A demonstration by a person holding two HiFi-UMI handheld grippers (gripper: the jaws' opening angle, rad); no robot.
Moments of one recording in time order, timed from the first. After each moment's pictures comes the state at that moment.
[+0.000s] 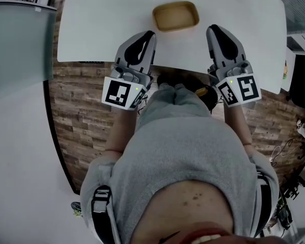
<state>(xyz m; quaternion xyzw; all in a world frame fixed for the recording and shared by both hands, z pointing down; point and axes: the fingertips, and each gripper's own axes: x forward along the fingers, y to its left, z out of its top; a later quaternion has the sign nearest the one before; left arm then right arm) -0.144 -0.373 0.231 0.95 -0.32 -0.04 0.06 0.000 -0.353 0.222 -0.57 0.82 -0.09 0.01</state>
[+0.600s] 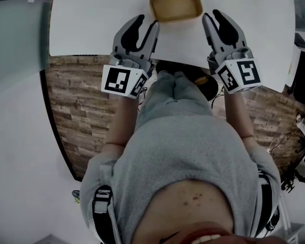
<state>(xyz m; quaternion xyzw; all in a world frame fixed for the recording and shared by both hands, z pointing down) -0.135 -0.406 0.278 0.93 -0.36 -0.01 0.11 0.010 -0.391 0.275 -0.57 0.81 -0.13 -0.03</state>
